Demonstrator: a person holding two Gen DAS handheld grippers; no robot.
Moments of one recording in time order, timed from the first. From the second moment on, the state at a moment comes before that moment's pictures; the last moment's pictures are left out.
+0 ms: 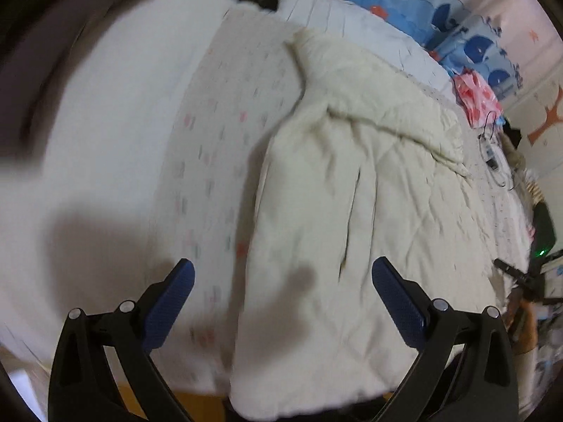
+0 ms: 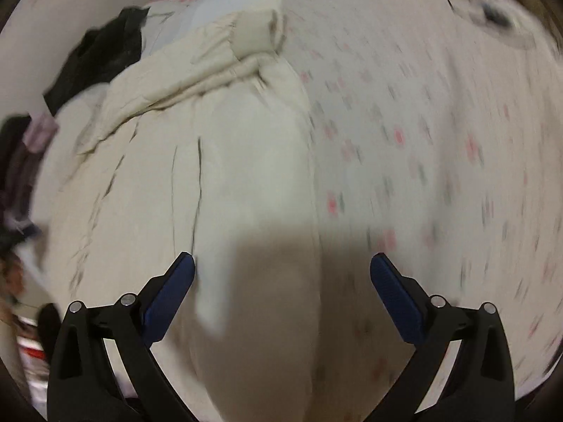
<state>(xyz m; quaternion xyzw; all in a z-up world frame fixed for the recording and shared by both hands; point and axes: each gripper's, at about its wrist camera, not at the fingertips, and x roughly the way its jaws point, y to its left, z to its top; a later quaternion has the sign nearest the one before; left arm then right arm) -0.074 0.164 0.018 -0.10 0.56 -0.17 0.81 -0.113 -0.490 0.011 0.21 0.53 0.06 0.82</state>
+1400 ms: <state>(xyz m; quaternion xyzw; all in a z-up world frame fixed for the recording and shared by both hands) -0.188 0.156 0.082 -0.28 0.45 -0.27 0.80 -0.191 -0.462 0.119 0.43 0.29 0.30 0.80</state>
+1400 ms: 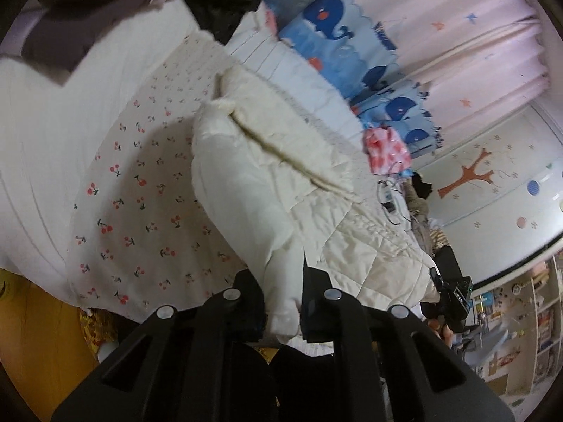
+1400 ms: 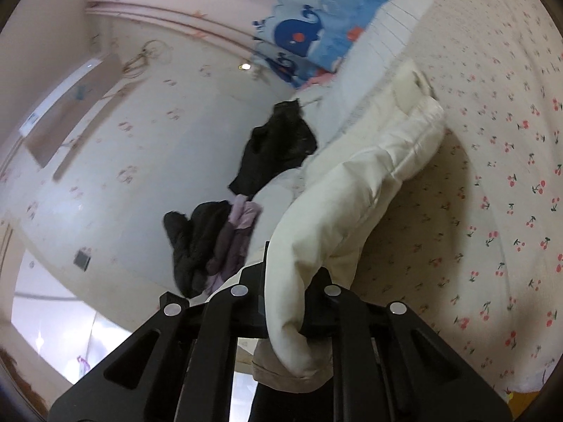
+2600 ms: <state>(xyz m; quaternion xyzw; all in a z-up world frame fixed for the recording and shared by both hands) -0.354 0.305 -0.037 -0.35 0.47 -0.16 0.80 -0.324 -0.496 -0.037 0.51 0.37 0.21 0.74</state>
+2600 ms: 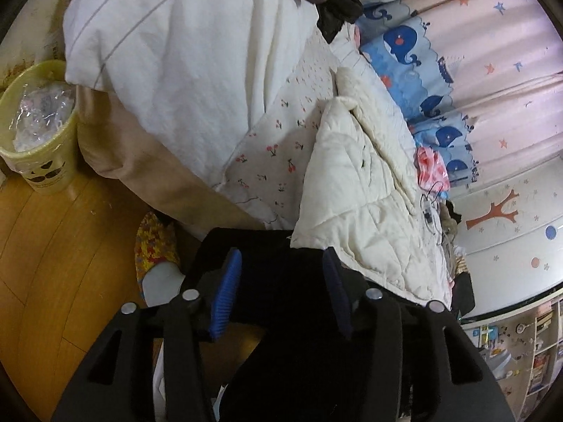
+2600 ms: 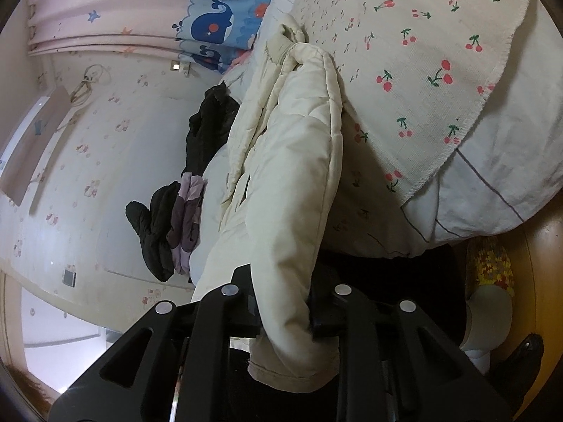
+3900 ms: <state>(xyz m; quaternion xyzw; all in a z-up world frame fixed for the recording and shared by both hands) -0.236 0.207 -0.057 -0.35 0.52 -0.31 0.72 -0.290 -0.499 -0.055 0.53 0.39 0.28 0.70</state>
